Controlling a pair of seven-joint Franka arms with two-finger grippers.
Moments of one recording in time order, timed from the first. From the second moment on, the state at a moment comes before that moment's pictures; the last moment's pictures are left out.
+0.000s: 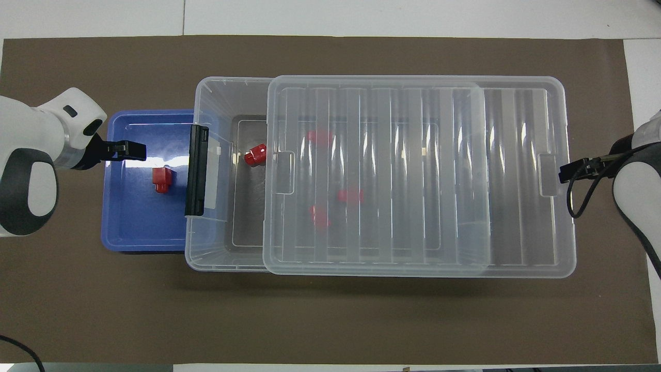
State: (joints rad) left arm -0.03 0.17 -0.07 -2.07 0.00 2.37 -0.04; right arm -0.02 0.03 -0.18 -1.93 -0.03 1.88 -0.29
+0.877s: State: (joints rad) left arm -0.04 0.21 -0.07 -2.14 0.00 2.34 -0.05; right arm -0.02 0.03 -0.22 -1.92 -0.03 1.90 -0.38
